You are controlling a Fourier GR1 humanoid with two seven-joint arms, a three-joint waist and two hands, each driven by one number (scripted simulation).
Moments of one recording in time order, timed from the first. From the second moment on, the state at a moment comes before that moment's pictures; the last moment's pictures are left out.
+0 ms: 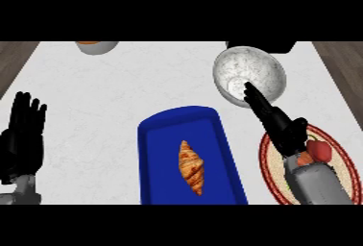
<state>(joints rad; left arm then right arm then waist) -0.03 0.37 0.01 -1.56 0.43 0.40 -0.05 -0.25 -0.27 0.25 -1.45 -0.17 0.01 0.07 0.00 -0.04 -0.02</state>
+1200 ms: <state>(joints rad) -0.15 0.52 0.03 -1.52 0.38 0.23 -0.08 0.16 -0.87 -0.10 -1.87 -0.11 0.52 -0.70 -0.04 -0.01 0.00</state>
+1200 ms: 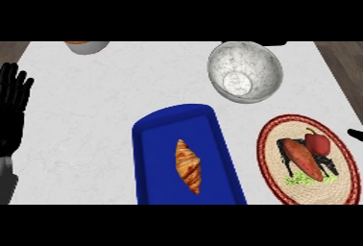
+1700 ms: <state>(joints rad) -0.19 0.50 0.03 -1.49 0.37 0.20 -0.09 0.21 -1.20 -0.19 -1.83 0.12 0.49 -0.75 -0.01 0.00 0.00</state>
